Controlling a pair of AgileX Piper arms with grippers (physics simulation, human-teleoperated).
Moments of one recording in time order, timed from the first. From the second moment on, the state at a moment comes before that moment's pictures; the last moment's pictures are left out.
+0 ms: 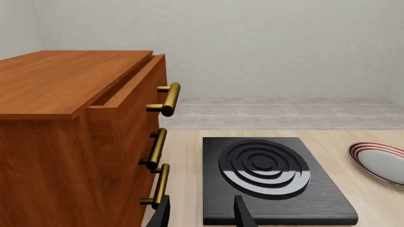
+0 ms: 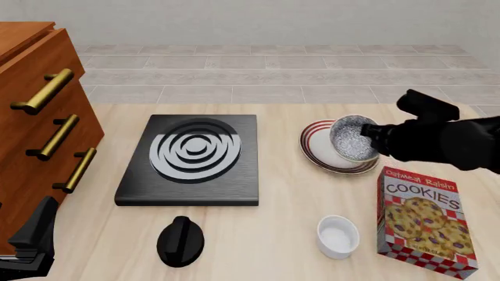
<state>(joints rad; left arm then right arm) 0.00 0.00 0.00 0.00 0.00 0.12 1.38 -0.80 0.25 0.42</state>
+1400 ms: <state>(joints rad) 0.00 0.00 0.00 0.00 0.00 0.08 1.65 -0.90 0.13 0.38</state>
